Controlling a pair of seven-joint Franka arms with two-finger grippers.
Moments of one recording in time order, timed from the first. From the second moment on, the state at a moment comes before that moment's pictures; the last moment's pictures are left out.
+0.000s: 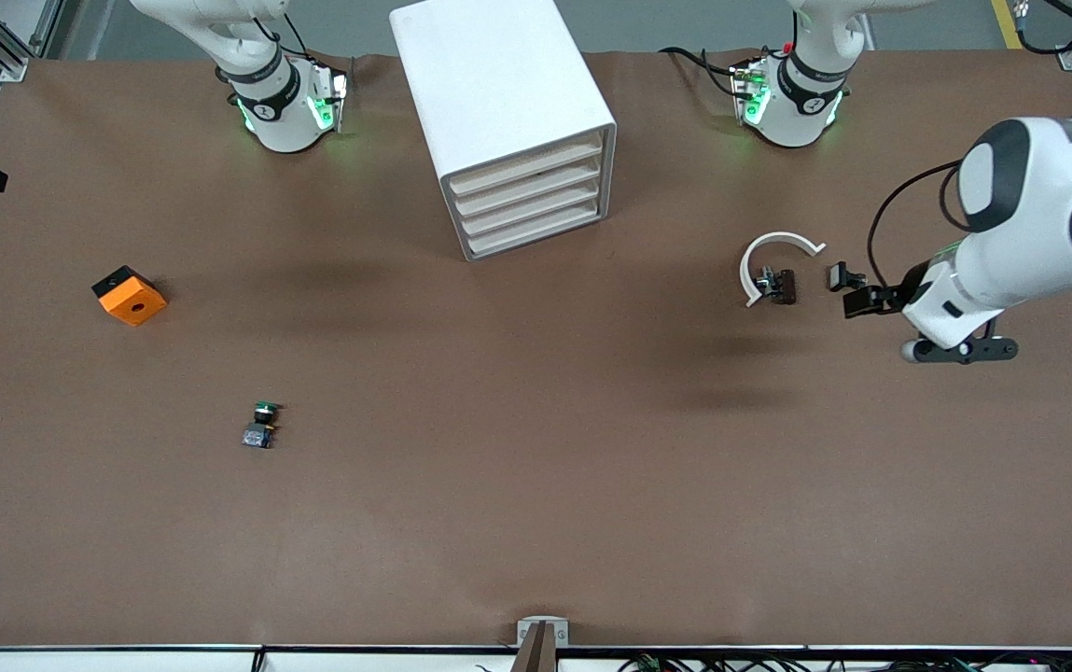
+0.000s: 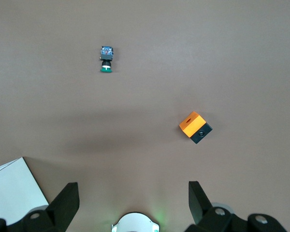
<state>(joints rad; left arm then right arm) 0.03 0.15 -0.12 -1.95 -0.03 1.94 -0.13 -0.05 -0.06 -0.10 -1.49 0.00 1.35 -0.09</state>
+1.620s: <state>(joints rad) -0.20 0.56 -0.22 -1.52 -0.26 1.76 -1.36 -0.07 0.15 -0.10 -1.48 0.00 1.42 -0.12</state>
